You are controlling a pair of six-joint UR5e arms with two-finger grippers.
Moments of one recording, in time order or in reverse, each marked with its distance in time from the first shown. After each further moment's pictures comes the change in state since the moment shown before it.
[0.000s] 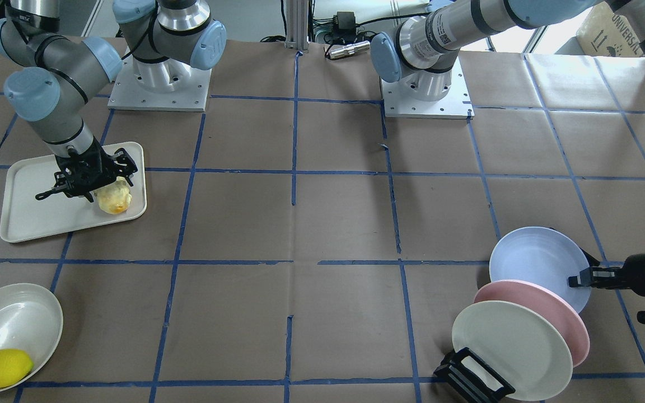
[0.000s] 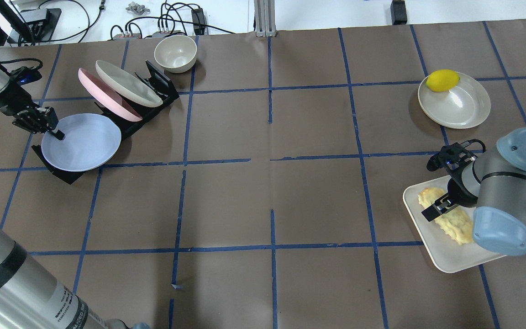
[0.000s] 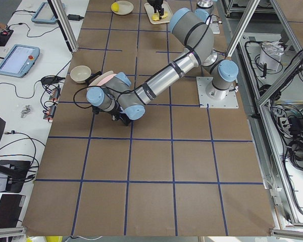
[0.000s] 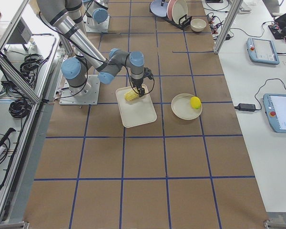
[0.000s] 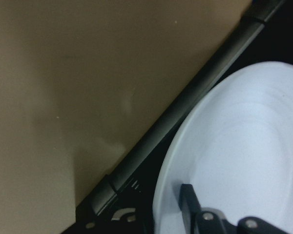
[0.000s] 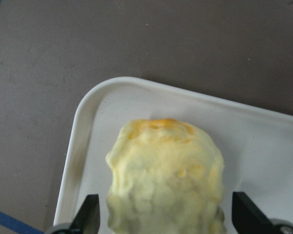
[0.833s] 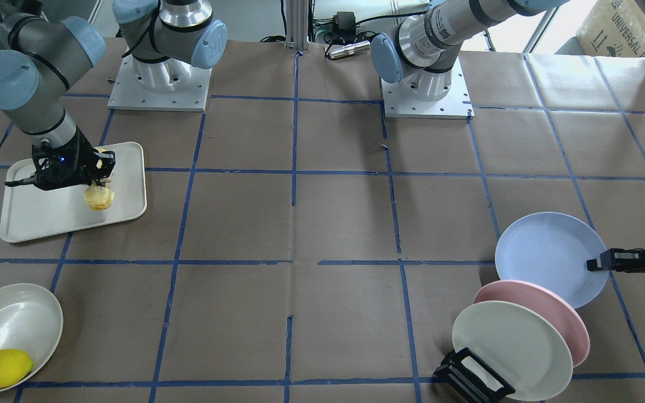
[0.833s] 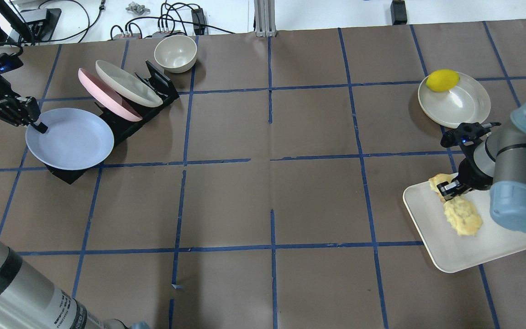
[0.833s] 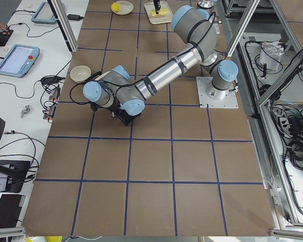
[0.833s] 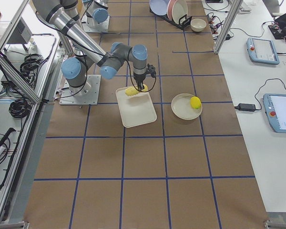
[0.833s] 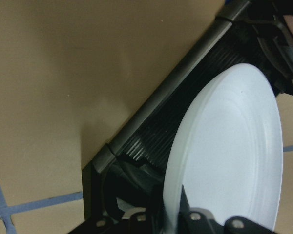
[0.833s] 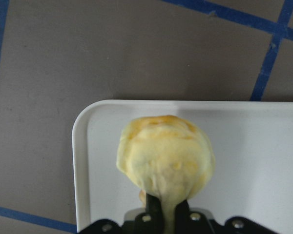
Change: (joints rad) left arm 0.011 0.088 0.036 -0.142 0.008 0.008; right arm 0.041 -0.079 -0.156 0.263 -0.035 0.254
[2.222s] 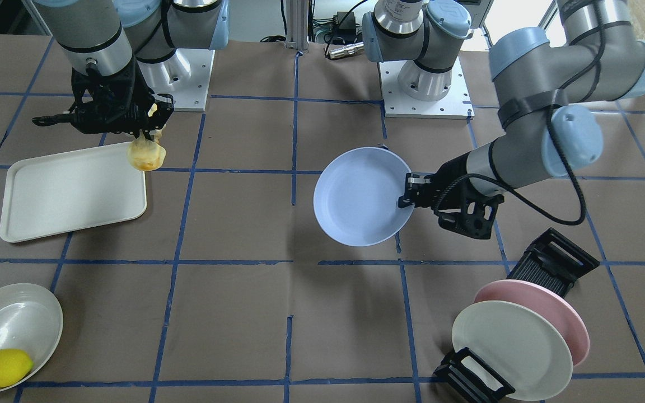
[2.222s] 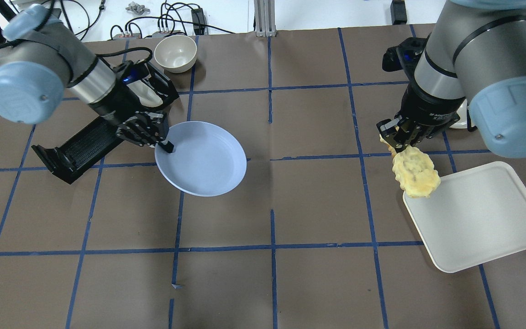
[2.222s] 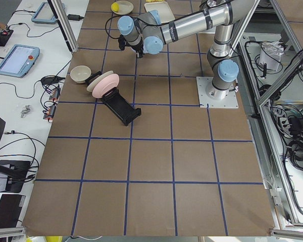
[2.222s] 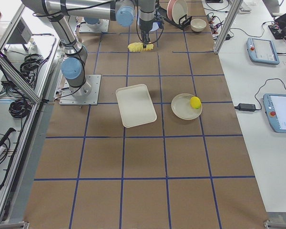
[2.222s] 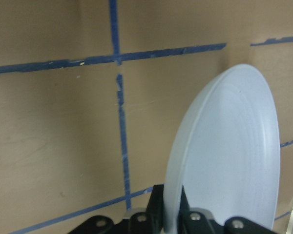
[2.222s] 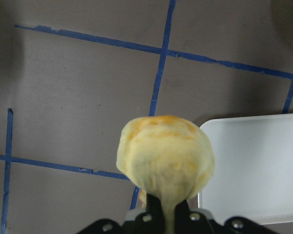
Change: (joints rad) left arm -0.471 0.366 -0.499 0.210 -0.296 -0.402; right arm 0.410 -0.064 -0.458 0.554 -0.008 0.492
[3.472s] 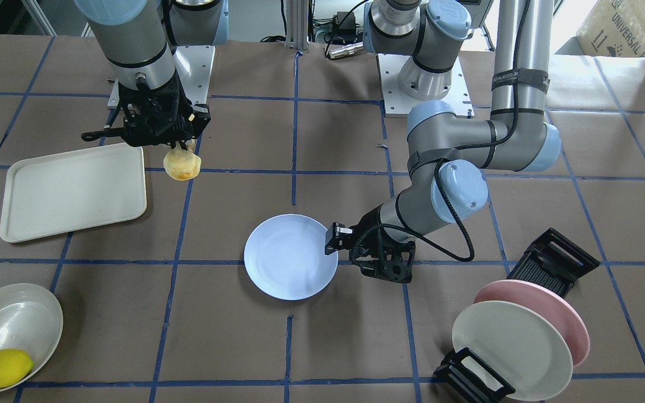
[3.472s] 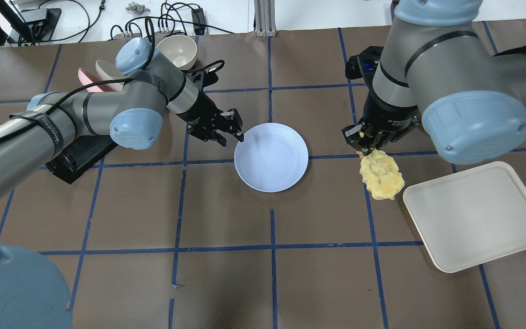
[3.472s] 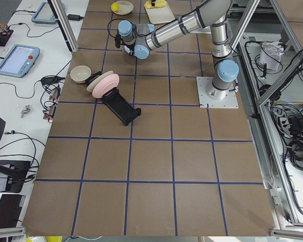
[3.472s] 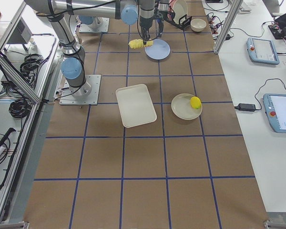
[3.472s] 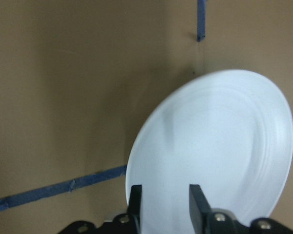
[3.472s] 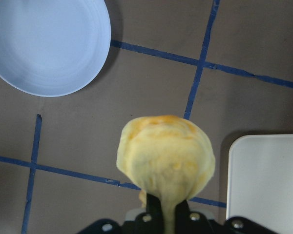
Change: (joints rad) left arm -0.157 -0.160 -0.017 0.403 -0.031 -0.261; right arm 0.123 0.075 -0.005 -0.086 0.032 0.068
